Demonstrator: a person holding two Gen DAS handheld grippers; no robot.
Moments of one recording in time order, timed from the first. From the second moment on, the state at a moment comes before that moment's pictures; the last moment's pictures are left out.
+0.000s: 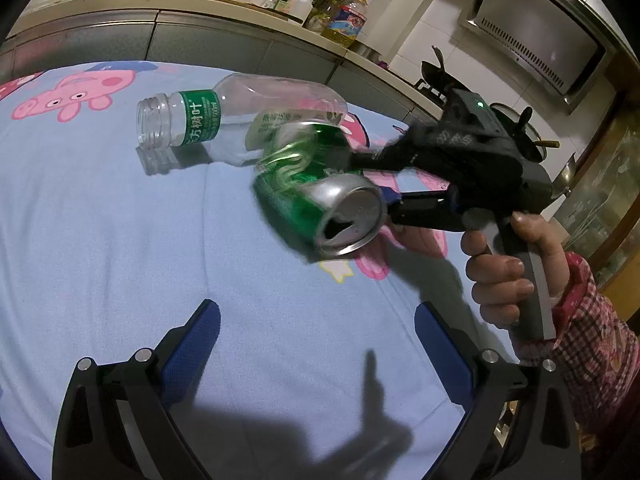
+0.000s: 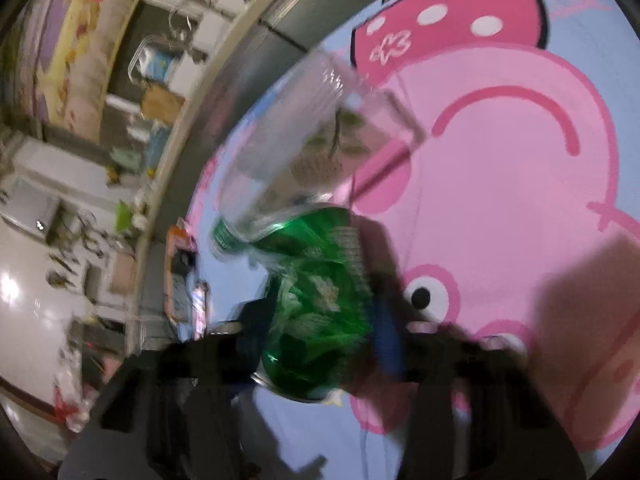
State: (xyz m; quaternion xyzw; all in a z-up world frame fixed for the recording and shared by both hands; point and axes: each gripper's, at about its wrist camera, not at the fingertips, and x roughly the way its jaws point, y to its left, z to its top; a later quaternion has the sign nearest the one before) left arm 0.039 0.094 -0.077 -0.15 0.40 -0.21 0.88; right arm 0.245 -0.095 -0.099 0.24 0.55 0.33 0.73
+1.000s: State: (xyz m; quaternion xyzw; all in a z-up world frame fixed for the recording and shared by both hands) left arm 0.067 0.080 -0.045 -0.10 0.41 -0.15 0.89; right arm 0.159 -0.248 -0.128 0.39 0.48 0.24 0.75
